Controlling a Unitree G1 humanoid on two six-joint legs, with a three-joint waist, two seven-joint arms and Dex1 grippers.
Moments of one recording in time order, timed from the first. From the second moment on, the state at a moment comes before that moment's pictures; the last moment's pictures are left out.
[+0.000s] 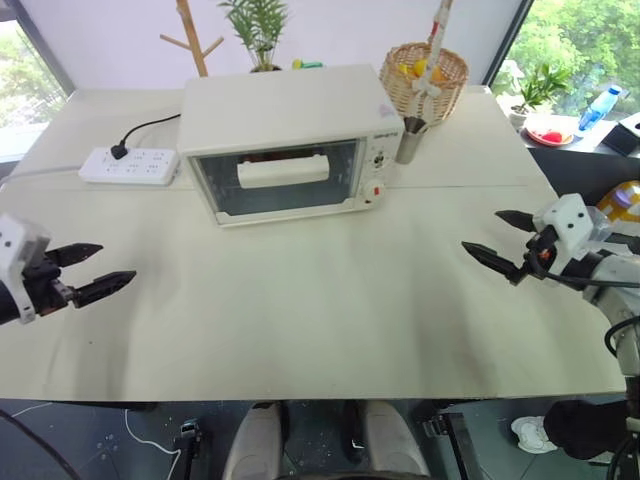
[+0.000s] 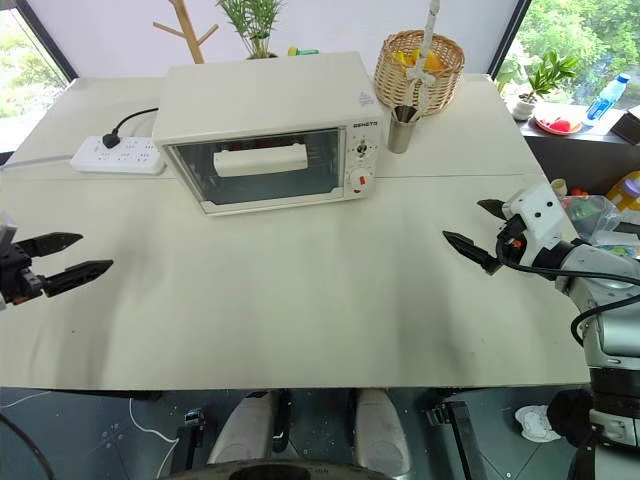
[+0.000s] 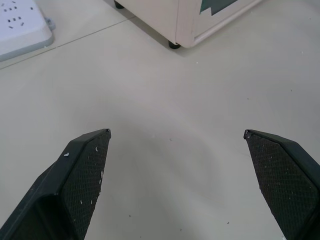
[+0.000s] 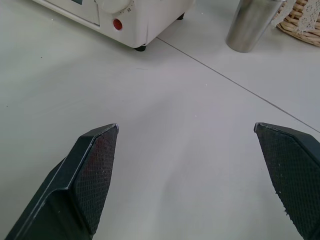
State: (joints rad) left arm 0.02 1.00 0.54 0.04 -0.51 0.51 -1.09; right arm -0.20 -0.83 -0.29 0.00 0.37 0.32 0.87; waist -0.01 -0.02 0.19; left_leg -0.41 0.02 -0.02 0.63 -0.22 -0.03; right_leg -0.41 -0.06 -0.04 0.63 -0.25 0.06
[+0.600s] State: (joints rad) left arm -0.10 1.00 0.53 0.03 -0.56 0.58 -1.06; right arm -0.21 -0.84 -0.29 -0.03 0.38 0.38 0.89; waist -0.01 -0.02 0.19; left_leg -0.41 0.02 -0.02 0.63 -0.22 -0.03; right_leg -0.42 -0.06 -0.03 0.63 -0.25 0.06
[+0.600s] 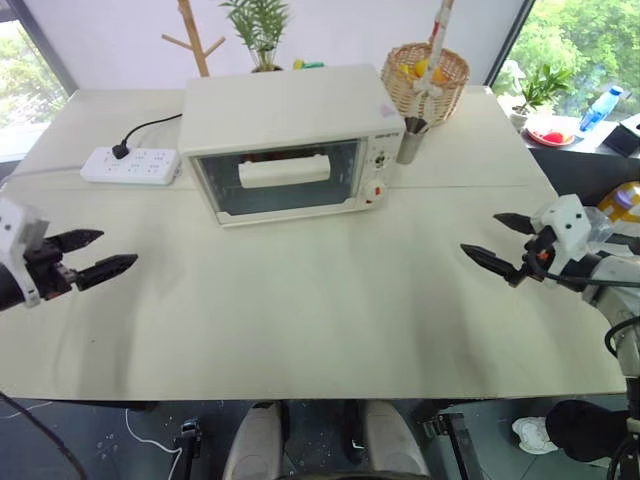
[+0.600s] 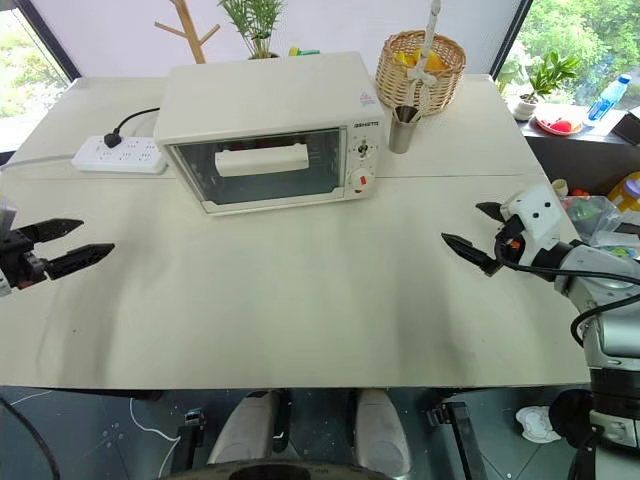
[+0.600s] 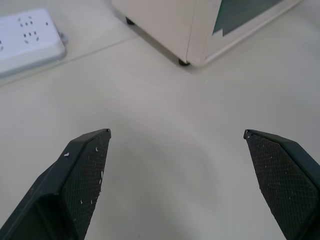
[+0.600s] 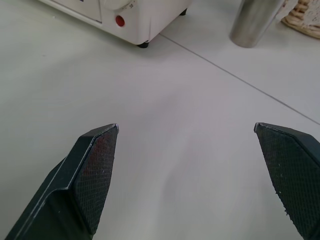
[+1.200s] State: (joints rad) left arm -0.44 1.00 0.32 -0.12 -0.75 0.70 -1.15; right arm -0.63 -0.58 0.11 -0.22 0.44 0.60 0.81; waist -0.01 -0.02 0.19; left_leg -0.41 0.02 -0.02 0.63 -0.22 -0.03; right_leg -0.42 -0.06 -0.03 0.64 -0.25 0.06
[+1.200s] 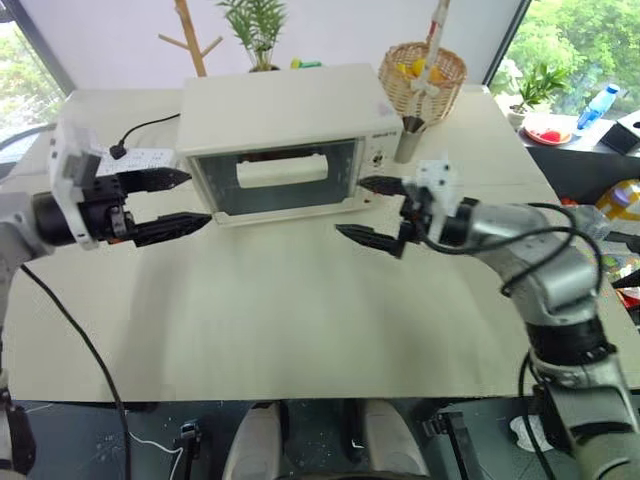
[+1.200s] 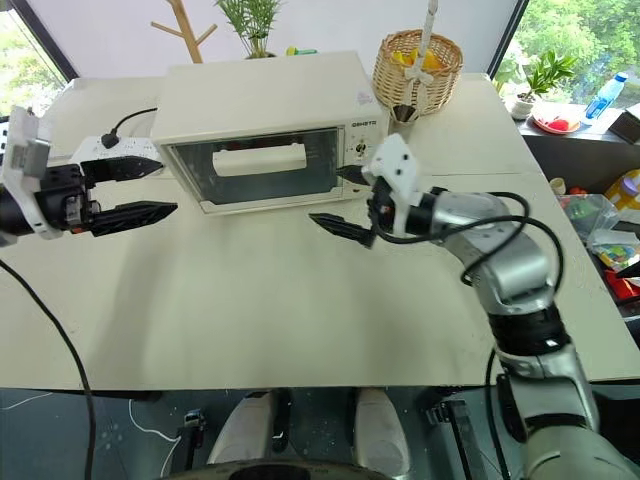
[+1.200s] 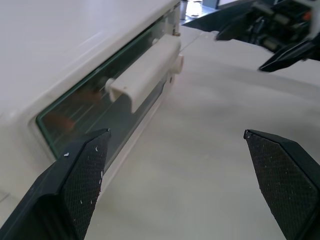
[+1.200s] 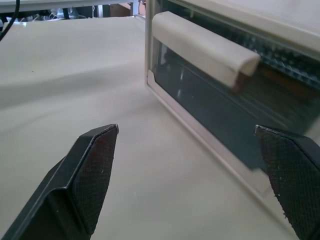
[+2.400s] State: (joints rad) left arm -0.58 0.94 0.30 0.03 -0.73 0.67 -1.09; right arm -0.65 -0.40 0.22 -0.17 0.32 0.52 0.89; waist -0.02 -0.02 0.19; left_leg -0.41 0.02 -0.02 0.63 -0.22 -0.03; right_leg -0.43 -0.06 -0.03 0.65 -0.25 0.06
